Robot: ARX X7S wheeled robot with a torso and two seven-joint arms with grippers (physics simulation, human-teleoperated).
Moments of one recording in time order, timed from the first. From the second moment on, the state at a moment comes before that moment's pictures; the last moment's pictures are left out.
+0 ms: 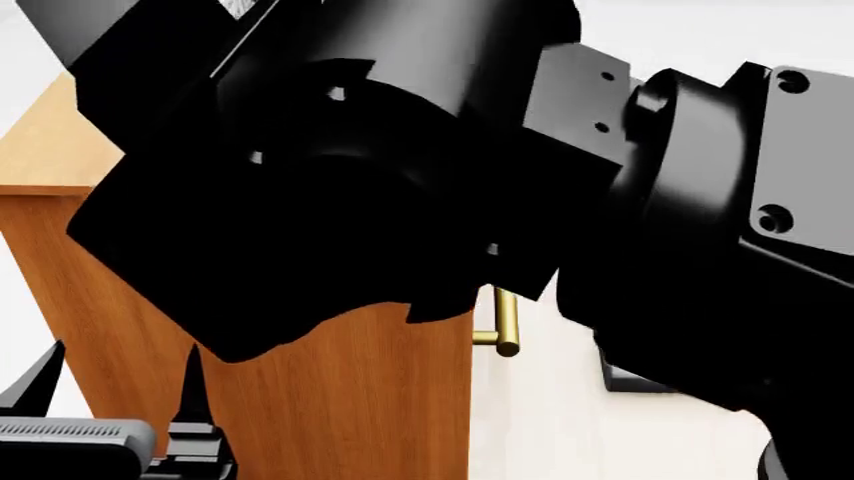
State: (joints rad) left arm -0.18 -0.34 0.38 0.31 -0.30 -0.21 -0.47; right arm 1.98 0.19 -1.35 0.09 1.91 0.98 1.07
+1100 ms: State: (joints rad) left arm -0.18 -0.35 0.39 0.28 -0.31 -0.19 -0.48; right arm 1.94 0.06 -1.44 0.16 1.69 1.02 0.96
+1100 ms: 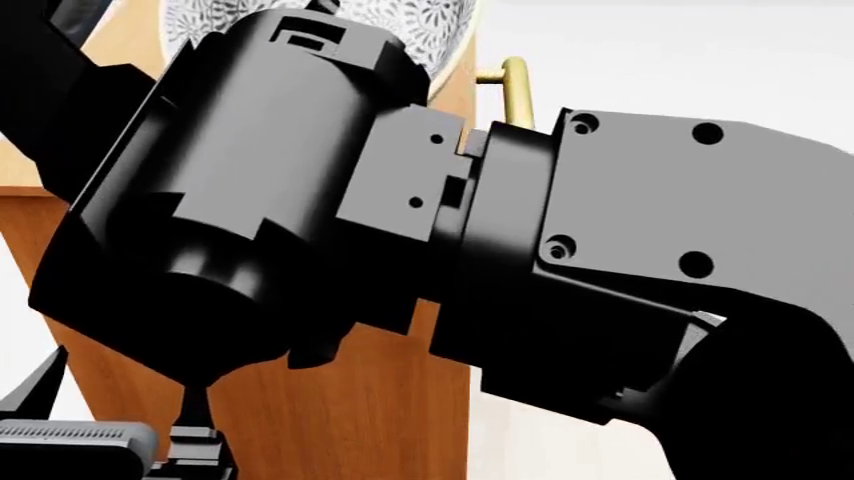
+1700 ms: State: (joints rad) left arm -0.18 -0.35 0.39 0.27 -0.31 -0.18 -0.48; right arm 1.94 0.11 -1.41 0.09 1.70 0.94 0.94
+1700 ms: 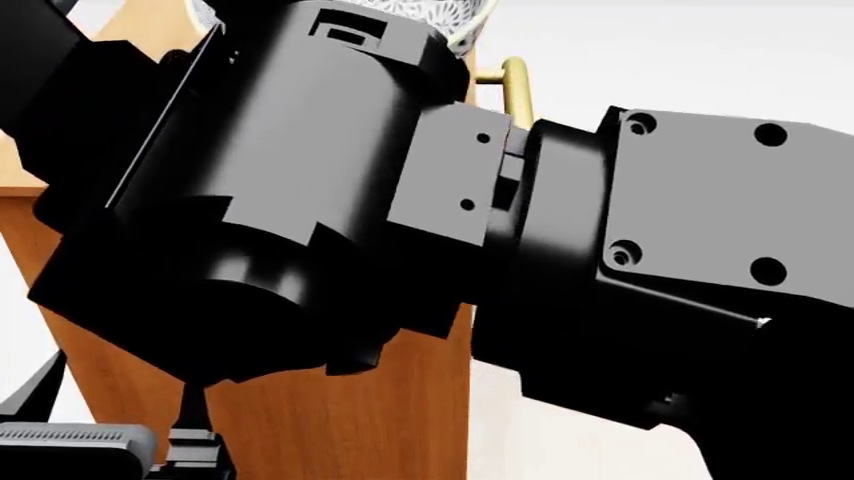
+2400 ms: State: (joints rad) left arm -0.19 -0.35 0.41 0.28 -0.31 -0.19 -0.49; right arm 2.22 0.36 -1.22 -0.20 2.05 0.95 1.28
